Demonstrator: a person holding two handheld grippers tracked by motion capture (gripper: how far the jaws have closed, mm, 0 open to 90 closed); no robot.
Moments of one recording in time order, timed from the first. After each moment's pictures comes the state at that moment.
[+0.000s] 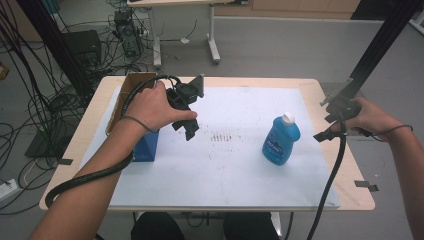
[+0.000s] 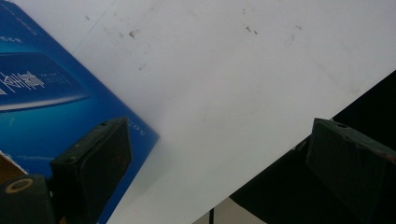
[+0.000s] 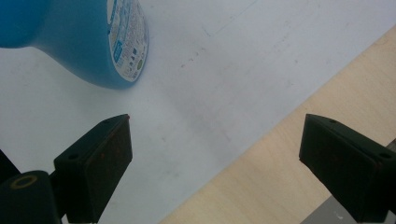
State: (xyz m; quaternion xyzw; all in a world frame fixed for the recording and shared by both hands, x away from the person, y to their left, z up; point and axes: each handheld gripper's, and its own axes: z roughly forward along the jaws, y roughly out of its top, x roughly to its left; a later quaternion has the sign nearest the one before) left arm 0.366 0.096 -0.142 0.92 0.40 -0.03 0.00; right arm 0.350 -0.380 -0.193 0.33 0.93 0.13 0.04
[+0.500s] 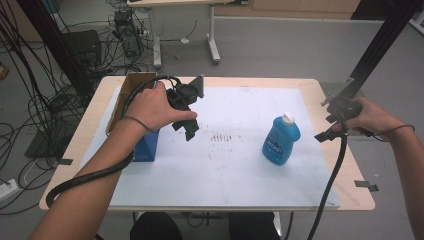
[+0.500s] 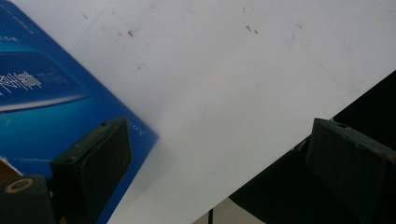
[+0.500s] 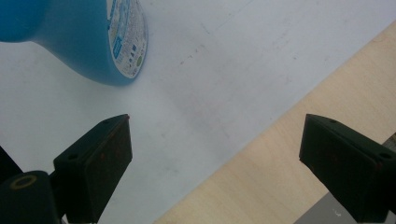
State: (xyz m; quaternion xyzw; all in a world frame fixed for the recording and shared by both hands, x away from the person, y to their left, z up) left arm 0.368 0.097 -0.143 0.92 0.40 -0.04 0.00; right arm 0.349 -0.380 -0.190 0.33 0.93 0.12 0.04
